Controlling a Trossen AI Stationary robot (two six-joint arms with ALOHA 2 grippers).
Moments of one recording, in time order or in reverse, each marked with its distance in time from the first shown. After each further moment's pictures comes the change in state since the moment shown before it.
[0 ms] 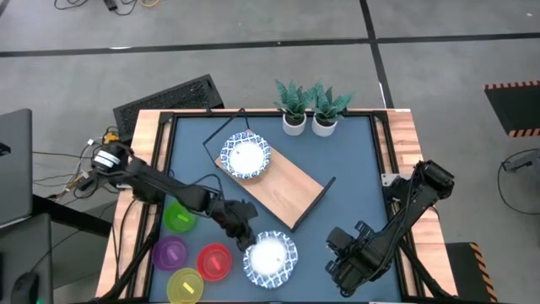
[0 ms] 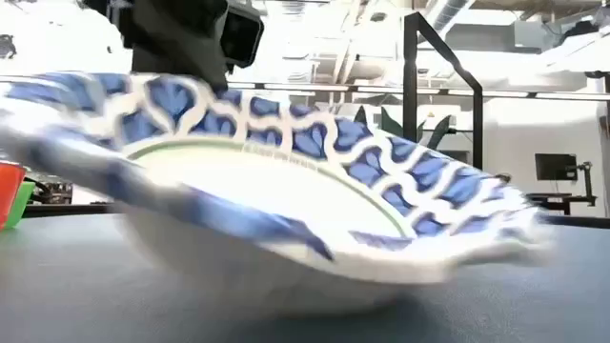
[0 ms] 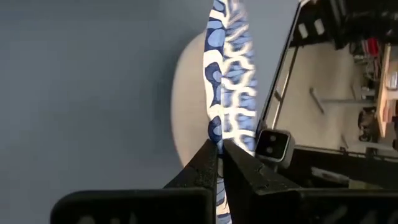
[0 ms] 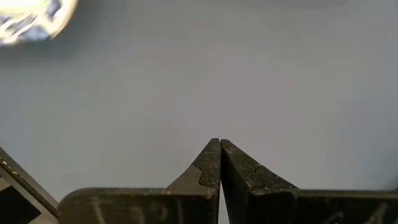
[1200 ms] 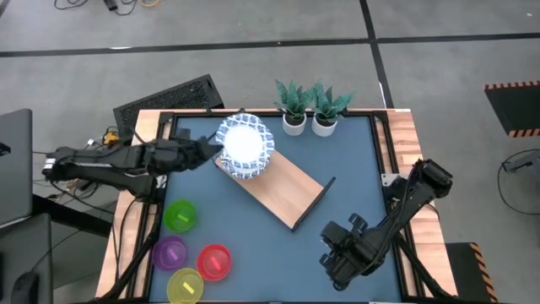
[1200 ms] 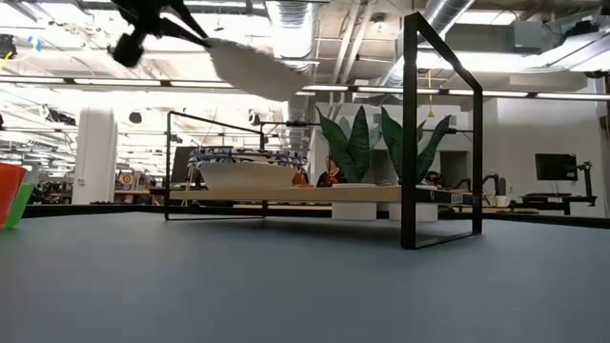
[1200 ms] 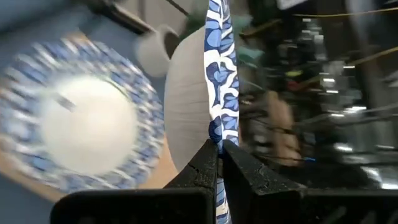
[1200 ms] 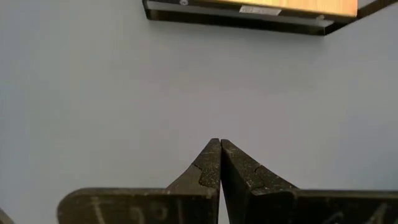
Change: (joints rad) left arm 0.317 -0.781 -0.134 -0.298 -0.736 -0.292; right arm -0.054 0.000 0.000 -0.012 0.107 -0.084
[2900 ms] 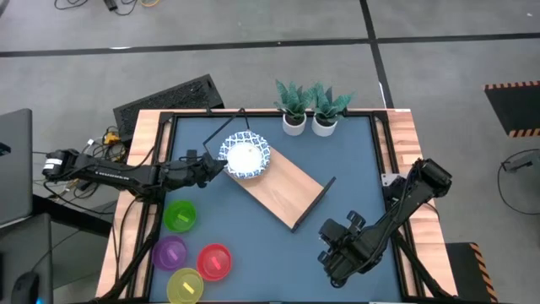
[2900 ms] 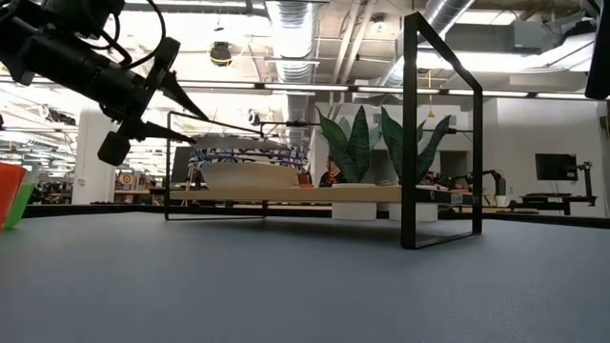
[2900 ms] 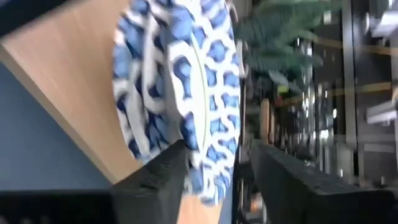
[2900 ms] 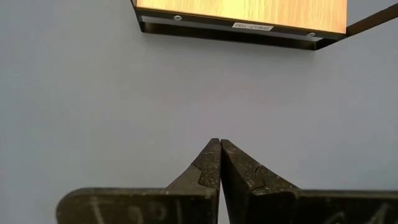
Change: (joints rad) left arm 0.005 0.011 -0.558 0.602 0.022 -0.206; right arm -0.020 0.000 0.000 -0.007 0.025 -0.029
